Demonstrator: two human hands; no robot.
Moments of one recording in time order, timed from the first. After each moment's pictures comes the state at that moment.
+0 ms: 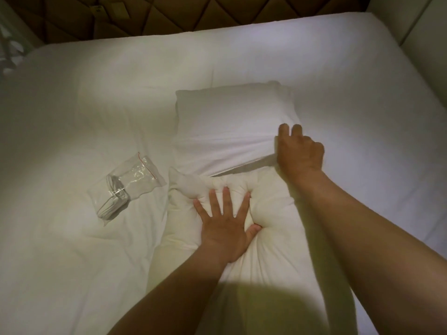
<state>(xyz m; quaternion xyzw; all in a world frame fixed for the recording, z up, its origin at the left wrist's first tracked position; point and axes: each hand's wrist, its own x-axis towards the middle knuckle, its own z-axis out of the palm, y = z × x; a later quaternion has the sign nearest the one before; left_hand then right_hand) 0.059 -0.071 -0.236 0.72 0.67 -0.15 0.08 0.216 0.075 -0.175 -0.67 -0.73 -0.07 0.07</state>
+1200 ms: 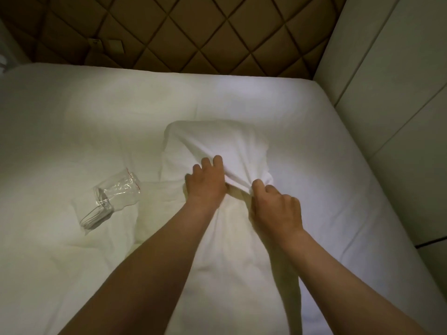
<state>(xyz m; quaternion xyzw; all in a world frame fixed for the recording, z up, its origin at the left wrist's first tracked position) 0.071 -0.009 -0.104 0.67 0.73 0.10 0.00 0.223 -0.071 -0.085 -0.62 -0.76 -0.10 0.16</state>
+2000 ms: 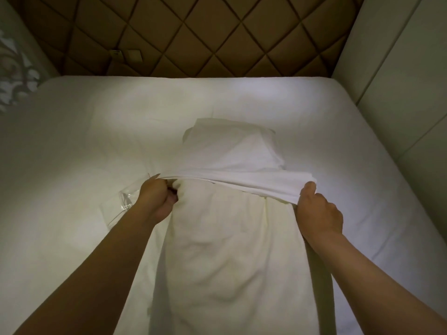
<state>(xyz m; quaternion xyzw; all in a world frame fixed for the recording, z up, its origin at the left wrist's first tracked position) -0.075 -0.033 -0.087 0.12 0.57 0.59 0.57 0.259 -0.050 -0.107 -0.75 -0.66 0.03 0.04</state>
